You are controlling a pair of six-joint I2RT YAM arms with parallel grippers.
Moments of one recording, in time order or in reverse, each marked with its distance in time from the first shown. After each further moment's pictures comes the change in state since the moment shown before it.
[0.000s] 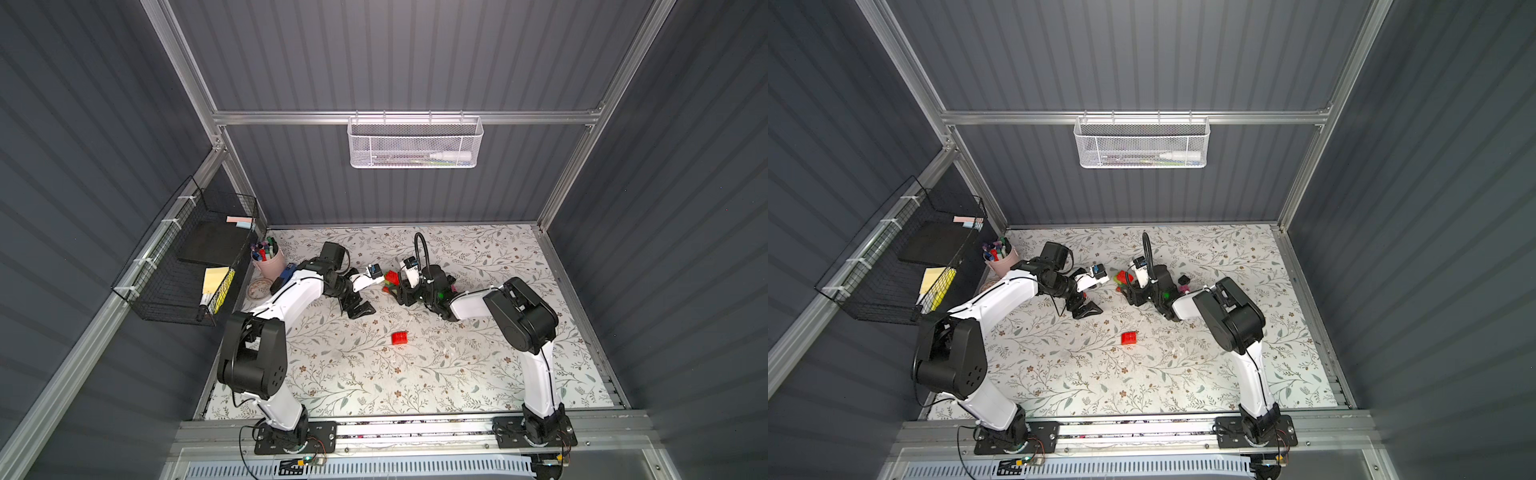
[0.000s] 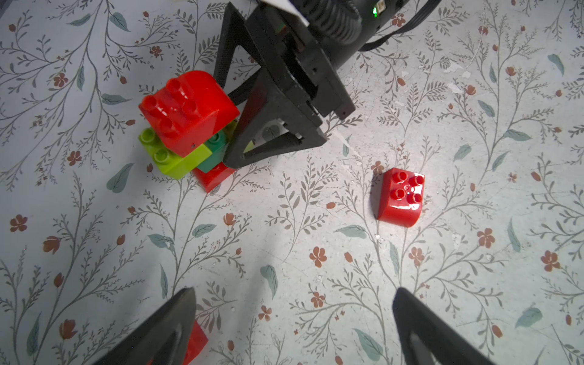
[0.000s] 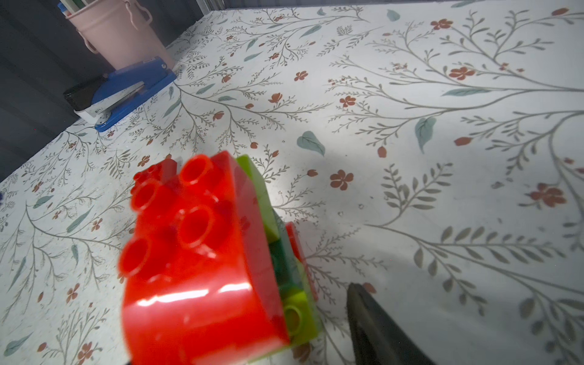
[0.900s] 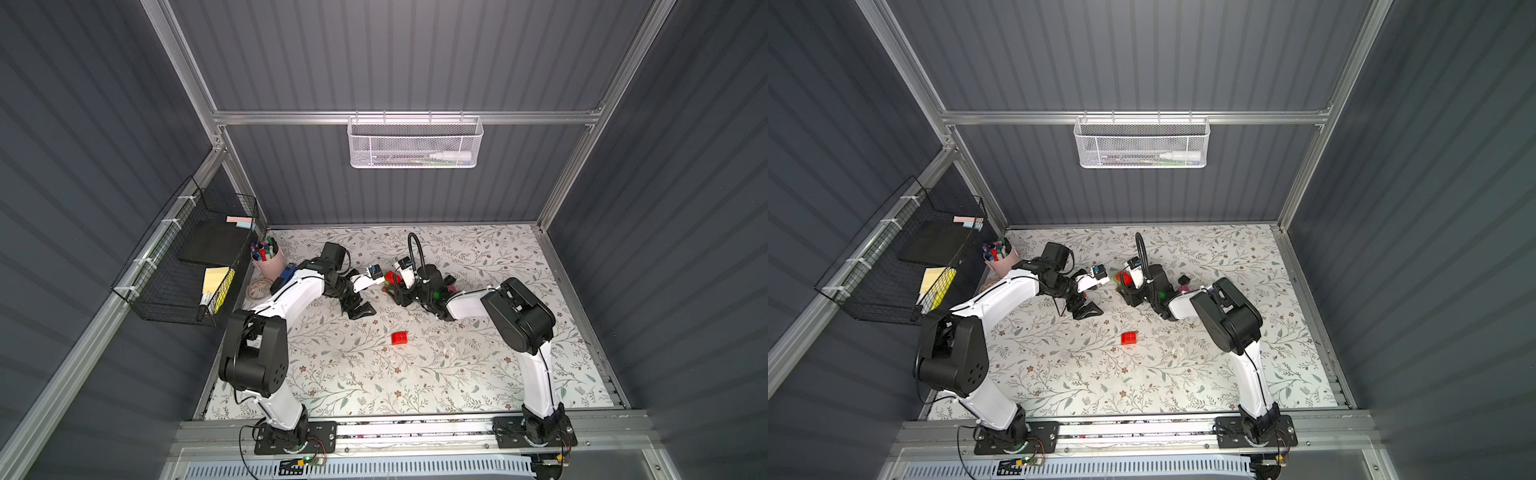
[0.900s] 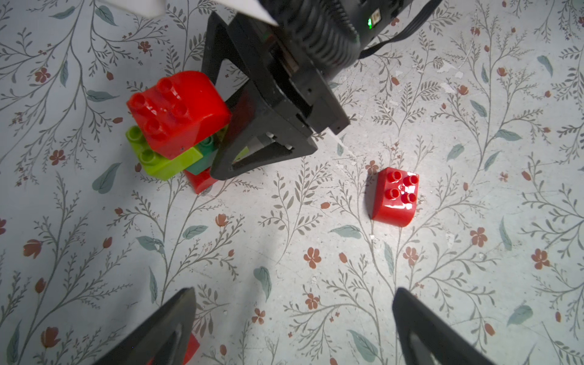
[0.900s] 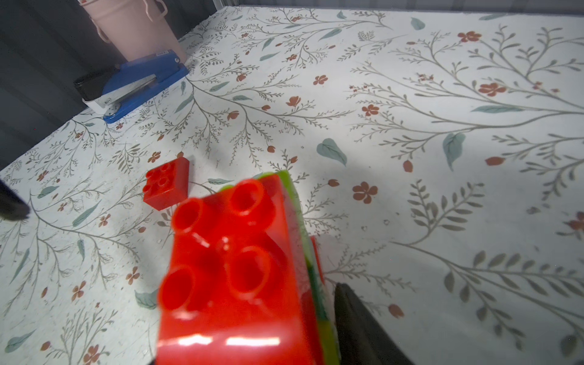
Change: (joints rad) left arm 0.000 0.016 0.006 -0.015 0.015 0.003; right arm 0.027 0.014 0.034 -0.026 0.009 -0.040
